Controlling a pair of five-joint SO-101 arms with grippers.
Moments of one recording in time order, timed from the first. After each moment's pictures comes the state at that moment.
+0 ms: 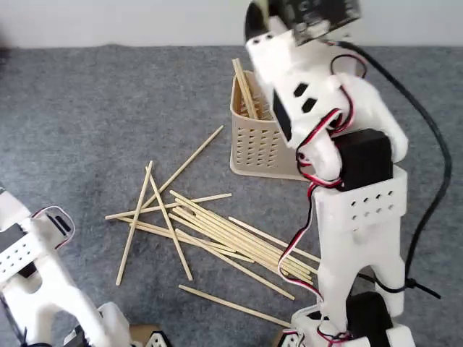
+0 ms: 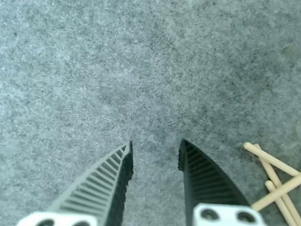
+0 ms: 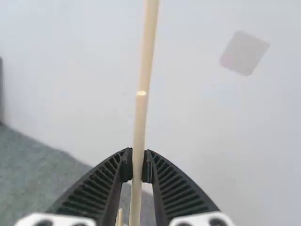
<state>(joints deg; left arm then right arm) -45.3 -30.1 54.9 59.1 11.5 -18.5 -12.9 -29.8 54.2 11.6</state>
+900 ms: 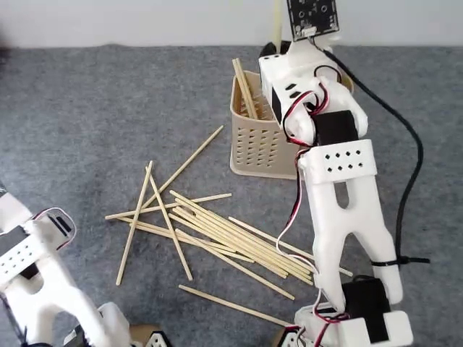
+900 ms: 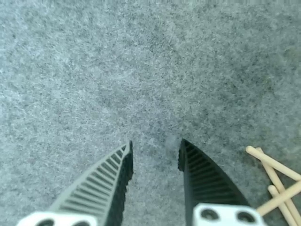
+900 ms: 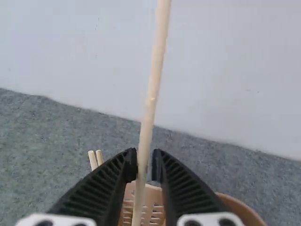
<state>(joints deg) -45.3 -30.1 56.8 56.2 11.5 -13.4 -7.9 -4.7 42.1 4.2</state>
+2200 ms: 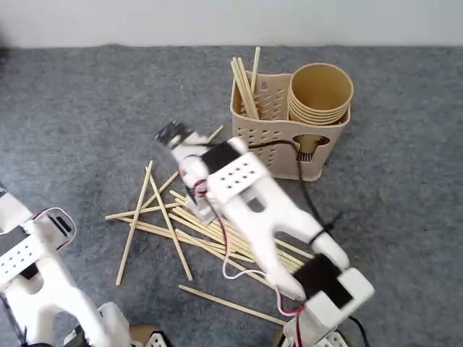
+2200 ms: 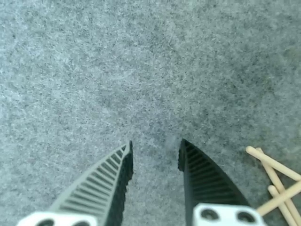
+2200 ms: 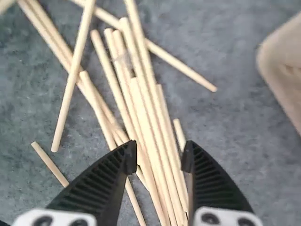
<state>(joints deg) -45.3 -30.1 56.8 56.2 11.5 -40.7 9.4 2.9 81.5 7.6</state>
